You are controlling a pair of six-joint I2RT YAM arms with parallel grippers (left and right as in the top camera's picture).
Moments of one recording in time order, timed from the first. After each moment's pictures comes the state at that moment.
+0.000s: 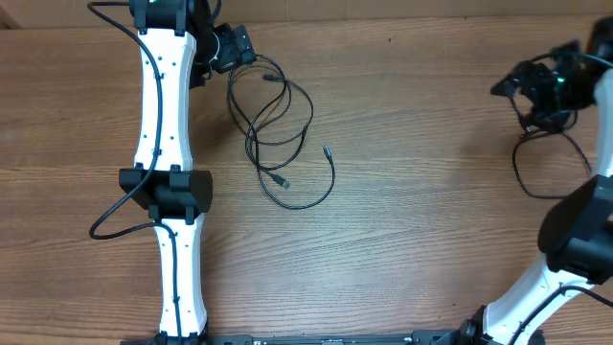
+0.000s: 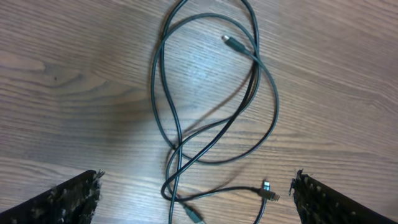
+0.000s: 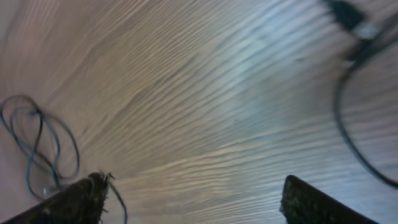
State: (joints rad) left arm -0.09 2.52 2.94 -1.68 0.13 -0.46; right arm -0.34 2.03 1.94 -1.28 -0.41 0.20
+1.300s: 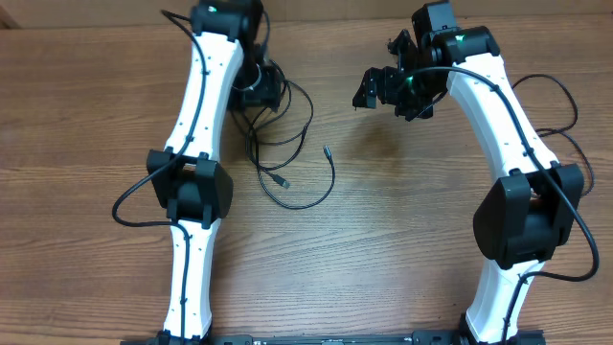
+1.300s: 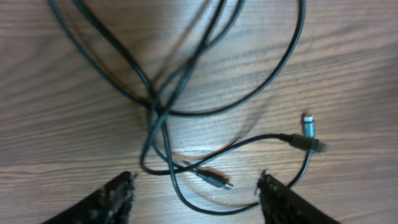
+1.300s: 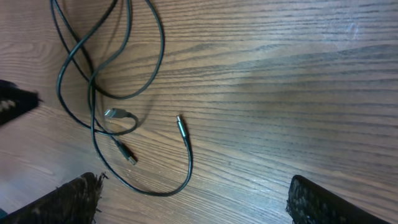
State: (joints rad) left arm -0.22 2.52 2.63 -1.67 0.13 -0.20; right arm 0.19 2.08 1.94 -1.16 -0.42 0.23
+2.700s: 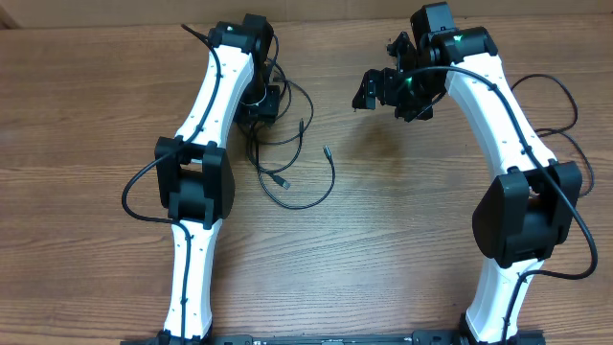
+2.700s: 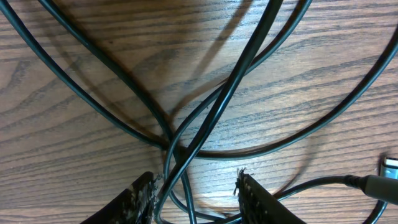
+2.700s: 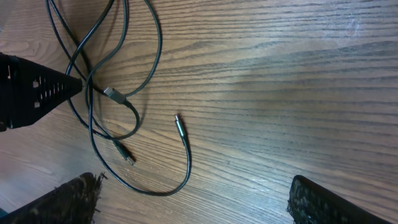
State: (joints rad) left arm -0.23 2.52 2.40 -1.47 0.04 -0.17; right arm 0.19 2.09 1.94 -1.17 -0.42 0.23
